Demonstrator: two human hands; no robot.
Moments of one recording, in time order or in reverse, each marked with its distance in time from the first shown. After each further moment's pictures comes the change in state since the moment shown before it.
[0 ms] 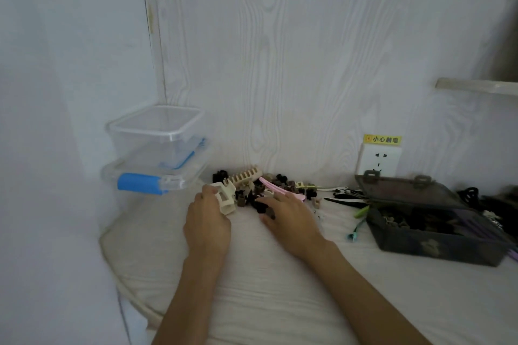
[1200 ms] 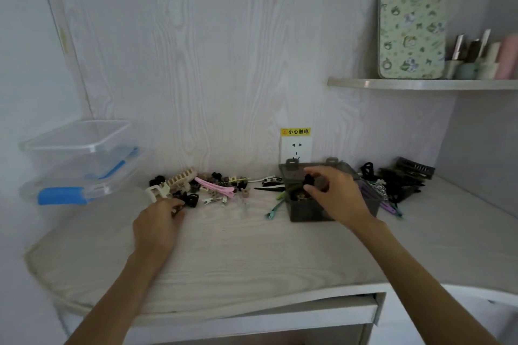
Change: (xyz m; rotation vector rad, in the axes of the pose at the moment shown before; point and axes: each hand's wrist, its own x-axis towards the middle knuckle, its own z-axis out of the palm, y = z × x) left_hand -0.019 0.018 0.014 0.216 -0.043 0.238; right_hand -0.116 0.116 -0.144 0.176 0.265 0.410
